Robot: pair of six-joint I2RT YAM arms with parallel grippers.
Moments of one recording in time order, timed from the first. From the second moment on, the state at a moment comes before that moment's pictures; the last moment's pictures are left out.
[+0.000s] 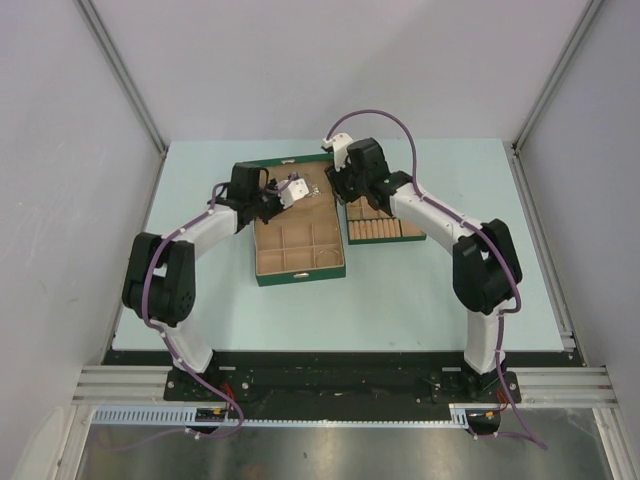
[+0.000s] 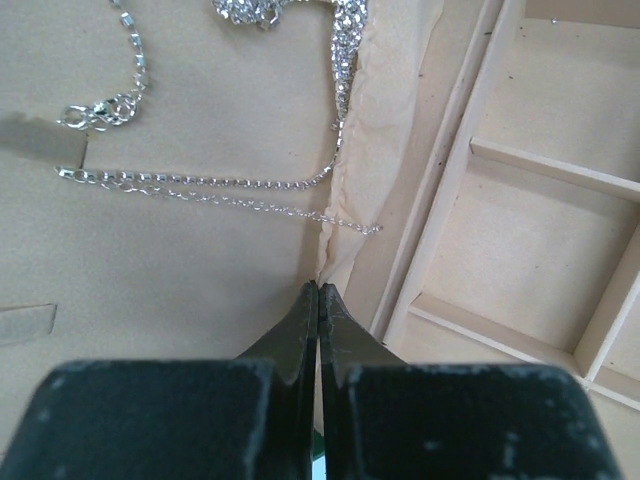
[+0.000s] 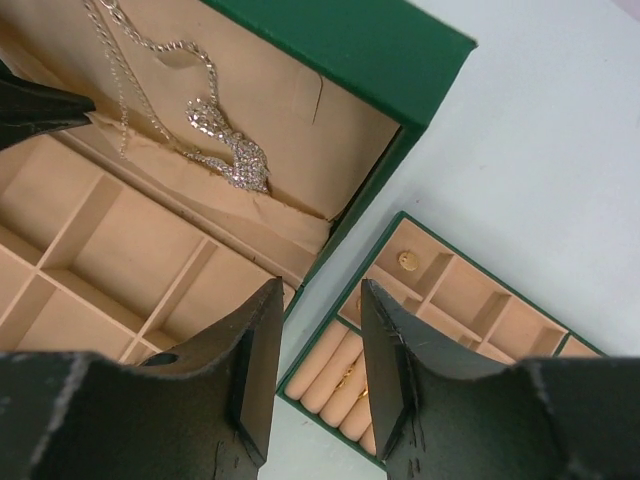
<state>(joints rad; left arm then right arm) -0.27 1.75 1.16 -0.11 0.37 0.87 0.58 1.94 1.63 -0.27 -0.05 -0.10</state>
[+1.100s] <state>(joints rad) -0.29 1.72 1.14 -0.14 0.37 0.87 0.58 2.06 1.74 -0.22 0.00 -0.12</state>
